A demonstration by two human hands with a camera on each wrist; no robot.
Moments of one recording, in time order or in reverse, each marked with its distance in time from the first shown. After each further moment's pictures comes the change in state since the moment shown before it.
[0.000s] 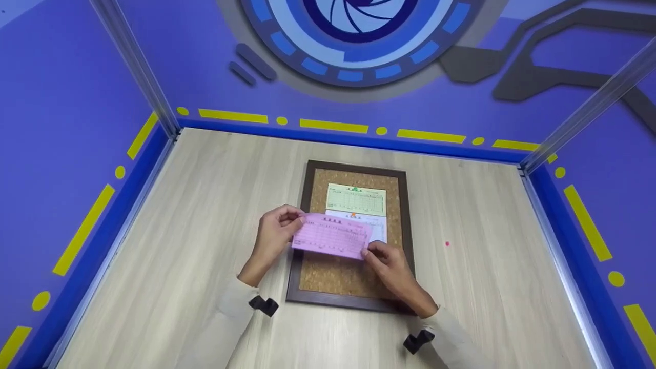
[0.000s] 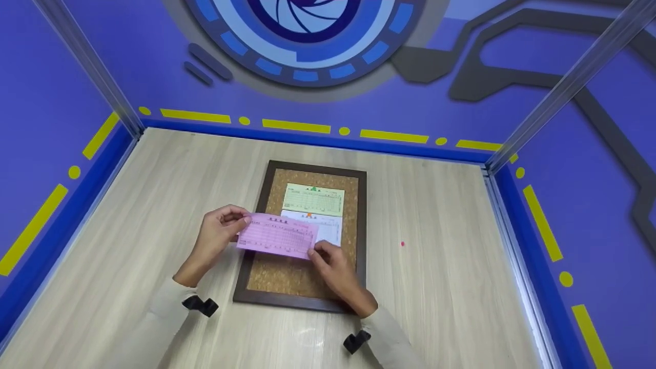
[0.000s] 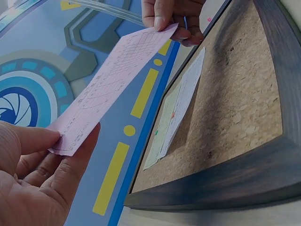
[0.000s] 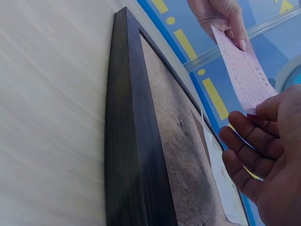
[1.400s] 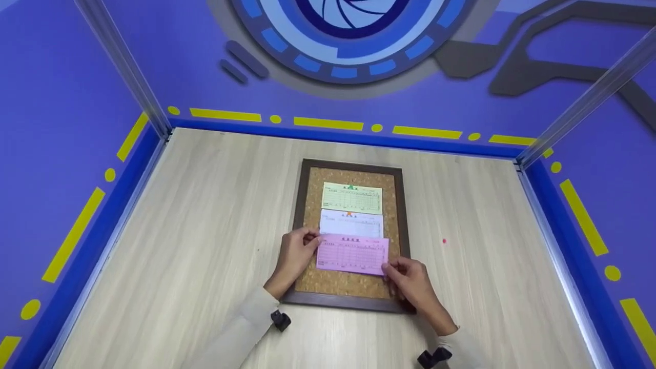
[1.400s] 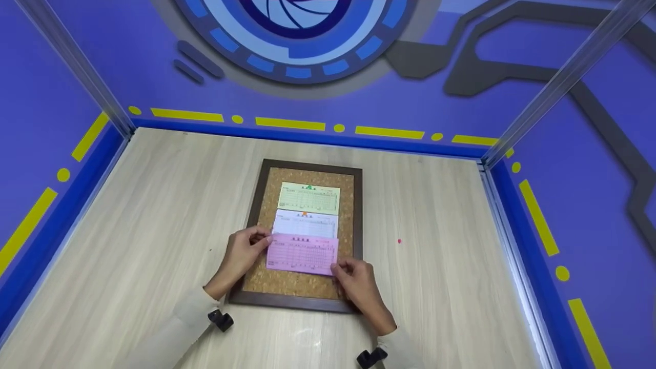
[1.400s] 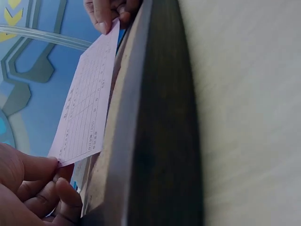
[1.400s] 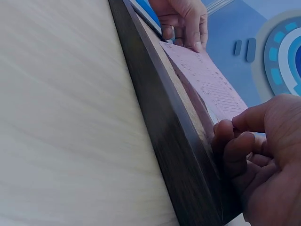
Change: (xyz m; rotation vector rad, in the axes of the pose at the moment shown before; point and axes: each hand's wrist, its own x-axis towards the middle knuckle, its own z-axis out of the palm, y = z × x) left_hand -0.015 -0.050 0.051 0.360 -0.040 -0.004; right_hand -0.042 0.031 -0.033 0.113 0.019 0.355
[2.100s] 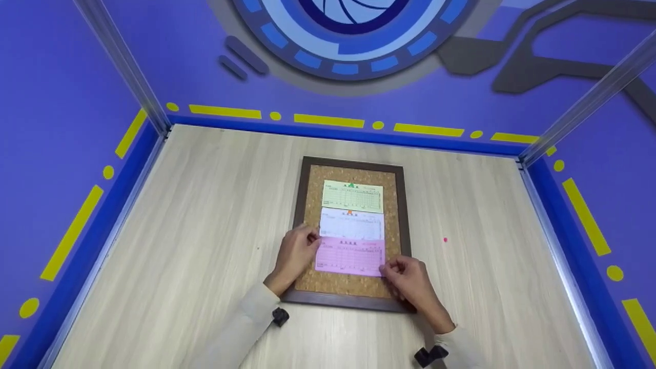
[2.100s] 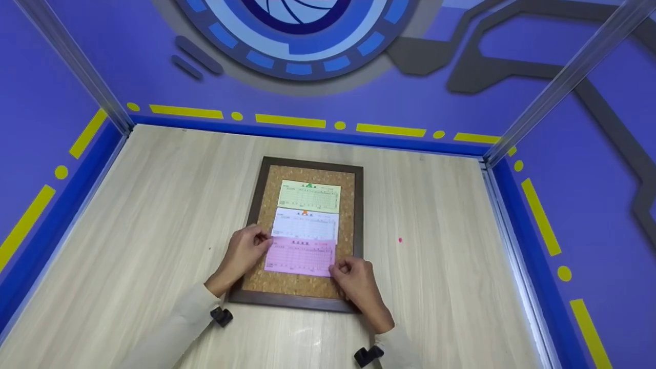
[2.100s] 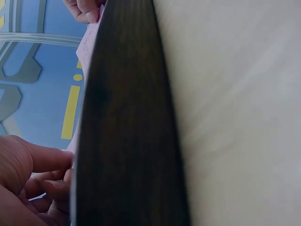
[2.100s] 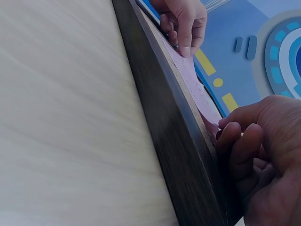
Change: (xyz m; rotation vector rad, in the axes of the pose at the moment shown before) left_hand 0.001 -0.007 0.001 0.256 -0.031 0.137; right_hand 0.002 -0.002 0.004 -0.153 0.050 0.025
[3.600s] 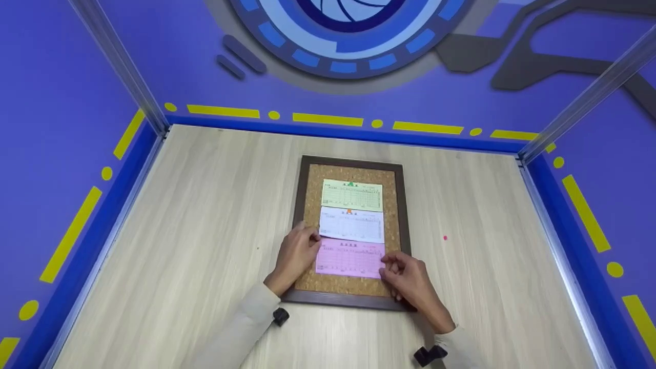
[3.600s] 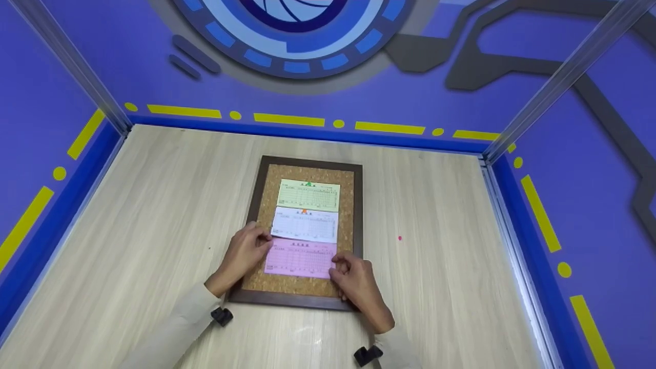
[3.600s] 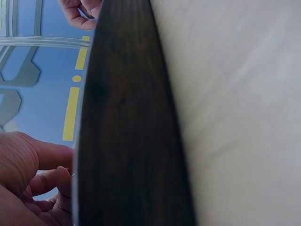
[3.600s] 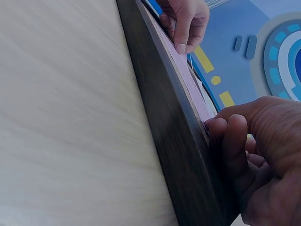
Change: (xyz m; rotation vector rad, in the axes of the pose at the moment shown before) left_hand -0.002 -0.008 0.004 0.067 0.003 0.083; right_hand -0.002 0.000 0.000 -0.012 -0.037 -0.066
